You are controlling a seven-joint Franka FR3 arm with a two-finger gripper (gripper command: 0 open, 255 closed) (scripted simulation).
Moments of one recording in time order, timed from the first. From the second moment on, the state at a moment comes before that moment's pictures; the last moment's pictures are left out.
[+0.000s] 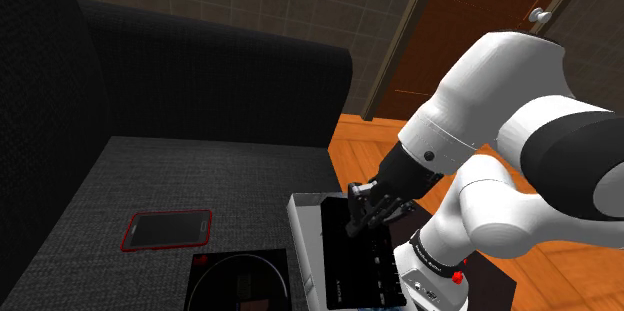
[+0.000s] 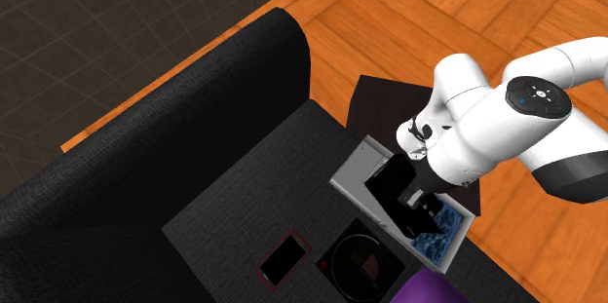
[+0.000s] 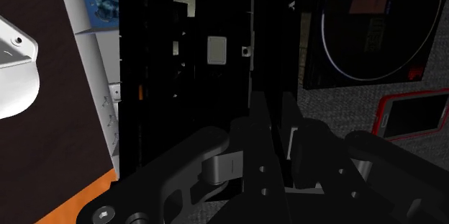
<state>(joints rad) 0.42 -1.17 0.53 -2.80 0.70 1.90 1.10</state>
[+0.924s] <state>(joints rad) 0.44 -1.17 0.56 -2.86 0.74 1.96 1.09</state>
